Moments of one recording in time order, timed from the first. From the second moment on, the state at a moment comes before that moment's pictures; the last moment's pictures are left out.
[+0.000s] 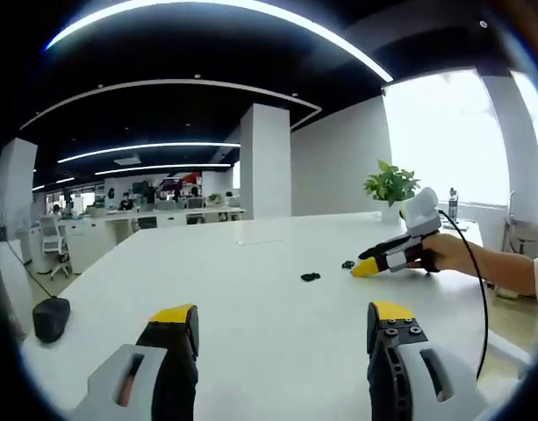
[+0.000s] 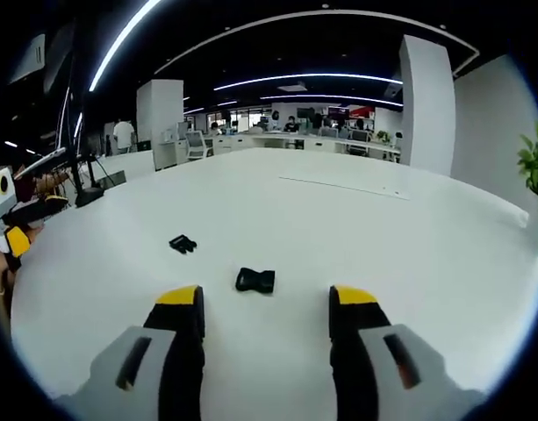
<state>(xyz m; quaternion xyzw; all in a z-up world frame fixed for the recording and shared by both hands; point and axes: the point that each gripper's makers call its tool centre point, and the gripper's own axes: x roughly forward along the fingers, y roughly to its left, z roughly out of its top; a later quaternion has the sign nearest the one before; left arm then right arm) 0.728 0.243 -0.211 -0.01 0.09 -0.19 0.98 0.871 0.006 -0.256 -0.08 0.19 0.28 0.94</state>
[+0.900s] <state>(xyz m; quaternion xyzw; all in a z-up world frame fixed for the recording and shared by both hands) 0.734 0.239 -0.225 0.00 0.11 -0.21 0.97 0.882 0.005 -0.255 -0.08 0.18 0.27 0.94</state>
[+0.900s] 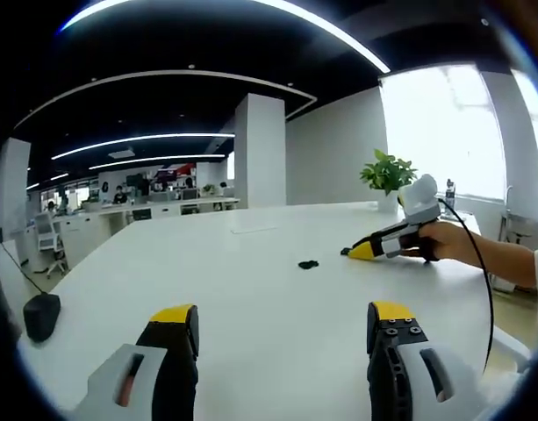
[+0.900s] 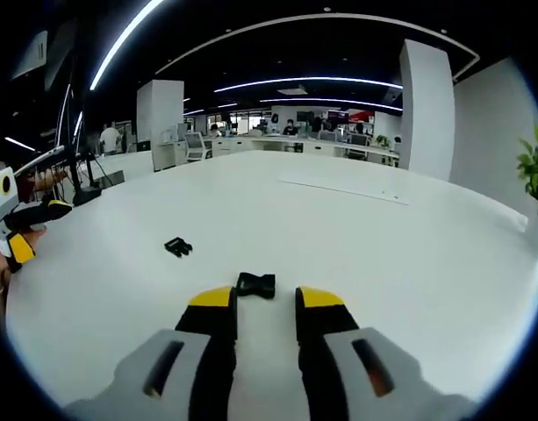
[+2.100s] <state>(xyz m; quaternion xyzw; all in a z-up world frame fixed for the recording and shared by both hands) 0.738 0.233 -0.221 0.00 0.11 -0.22 0.97 0.876 0.006 -0.249 -0.05 0.18 0.29 0.94</state>
